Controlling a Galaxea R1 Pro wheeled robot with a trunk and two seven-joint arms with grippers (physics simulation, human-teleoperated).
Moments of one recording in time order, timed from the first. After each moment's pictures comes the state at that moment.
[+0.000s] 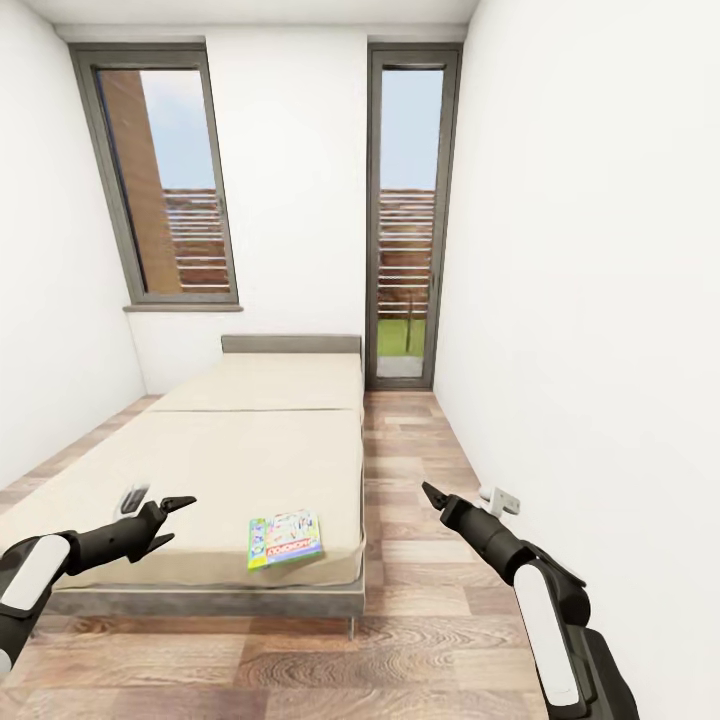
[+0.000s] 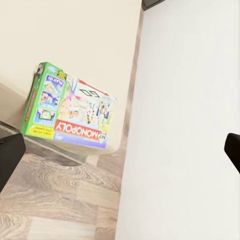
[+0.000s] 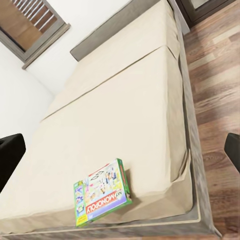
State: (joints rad) left arm -0.59 0.40 0.21 -0.77 0.91 0.90 -0.33; right arm -0.28 0.14 -0.13 -1.53 -0.46 0.61 0.13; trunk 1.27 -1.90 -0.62
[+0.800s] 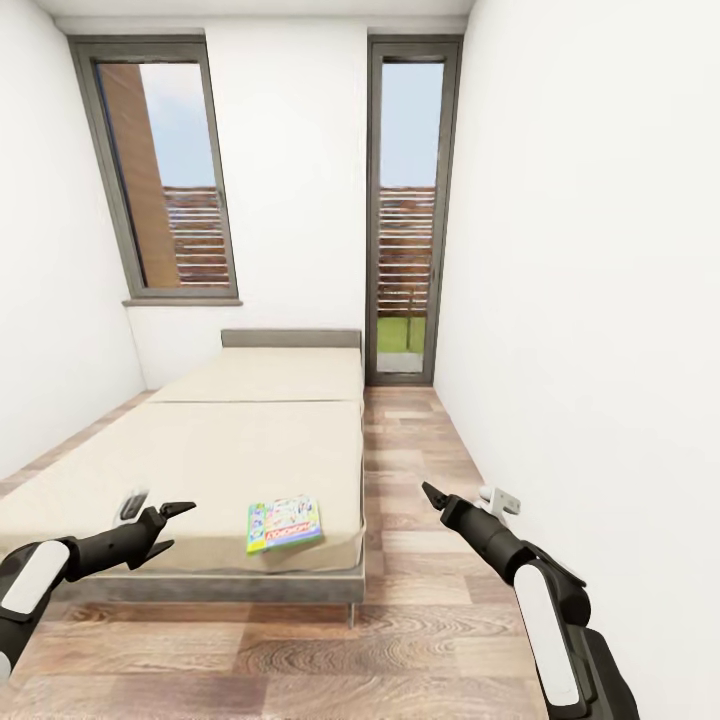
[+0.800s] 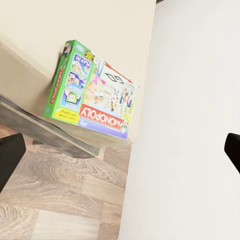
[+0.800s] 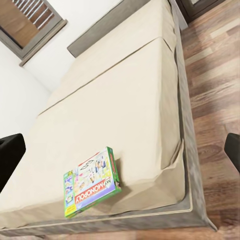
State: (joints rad) left arm -0.59 0.40 0.21 -0.73 0.91 0.90 -0.34; right arm -0.28 0.14 -0.13 -1.53 -0.46 0.61 0.13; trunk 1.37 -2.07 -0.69
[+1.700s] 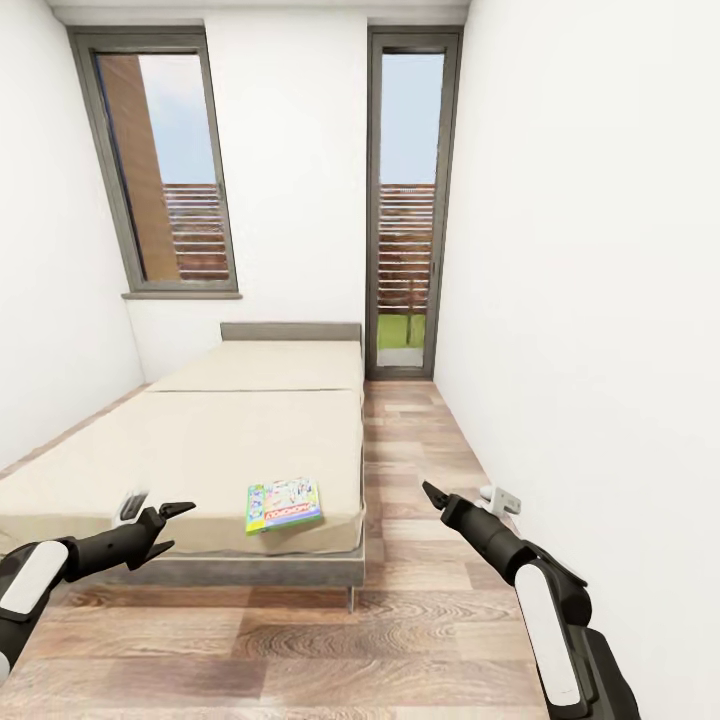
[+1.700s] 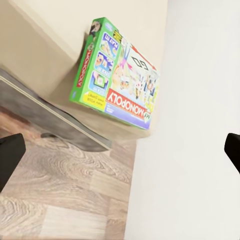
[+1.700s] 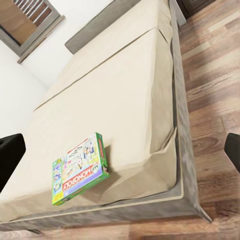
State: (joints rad) left arm -0.59 0.40 0.21 -0.73 0.92 0.92 -0.33; right arm -0.28 0.14 -0.13 -1.54 -0.47 0.61 0.13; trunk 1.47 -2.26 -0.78
